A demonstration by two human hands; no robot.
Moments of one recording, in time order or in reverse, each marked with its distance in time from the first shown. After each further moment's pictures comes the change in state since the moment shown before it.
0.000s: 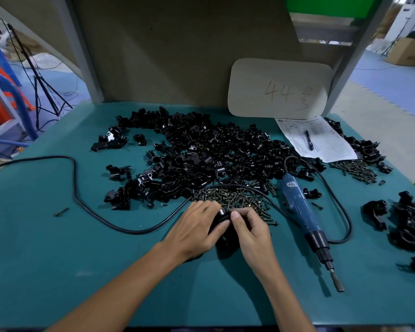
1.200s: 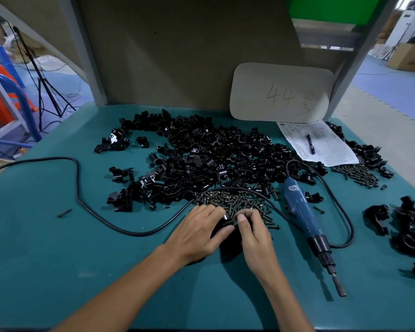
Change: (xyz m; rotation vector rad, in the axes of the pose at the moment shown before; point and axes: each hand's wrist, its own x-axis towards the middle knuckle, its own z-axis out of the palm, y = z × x) left_hand -0.001 0.001 0.000 0.007 -0.004 0.024; right_hand -0.002 0.000 -0.002 -0.125 0.004 -0.018
